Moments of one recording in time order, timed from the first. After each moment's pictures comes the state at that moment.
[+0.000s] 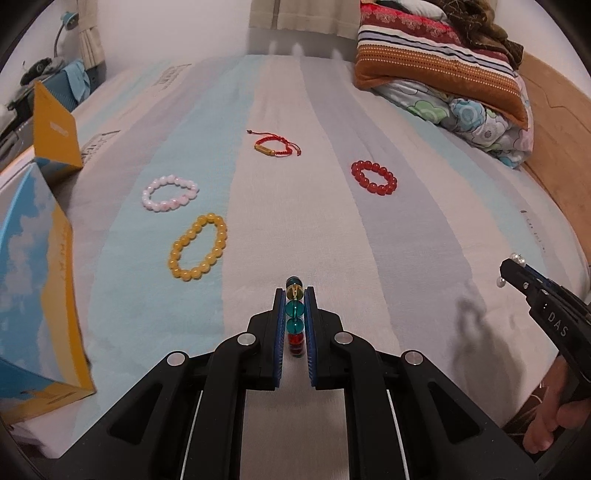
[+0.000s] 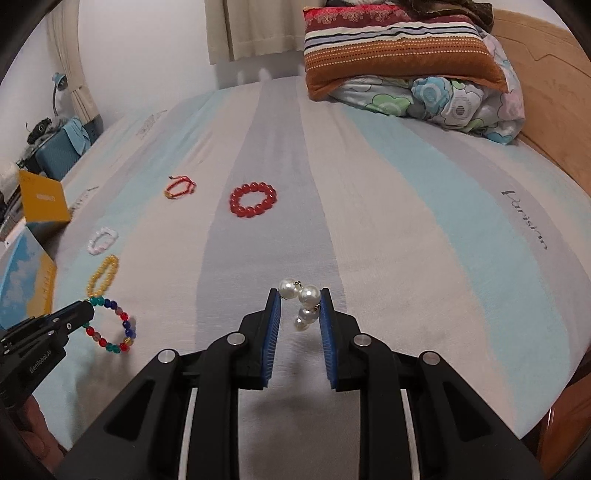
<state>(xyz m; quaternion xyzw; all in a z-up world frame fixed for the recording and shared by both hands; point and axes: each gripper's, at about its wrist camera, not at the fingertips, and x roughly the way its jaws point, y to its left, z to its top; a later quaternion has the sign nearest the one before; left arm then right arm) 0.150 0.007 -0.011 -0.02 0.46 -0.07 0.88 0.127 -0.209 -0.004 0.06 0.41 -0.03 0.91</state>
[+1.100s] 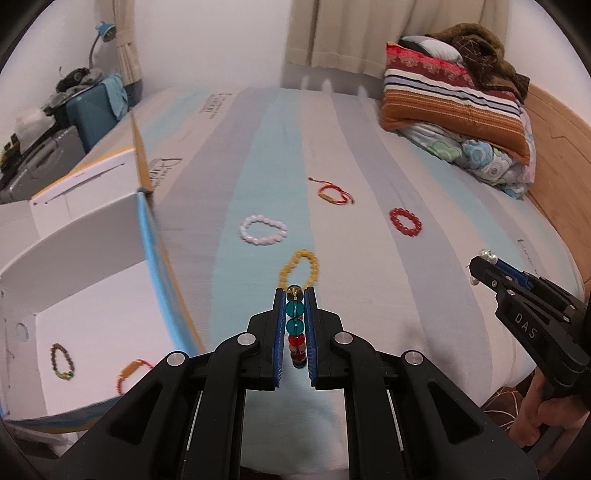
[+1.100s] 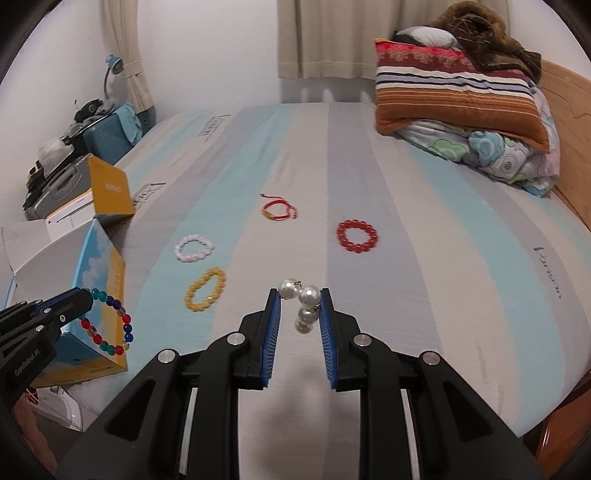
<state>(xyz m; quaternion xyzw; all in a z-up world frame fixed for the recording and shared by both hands) 0.102 0.109 0.080 -0.02 0.42 -0.04 0.91 0.115 -0.079 0.071 0.02 0.39 0.04 0.92</state>
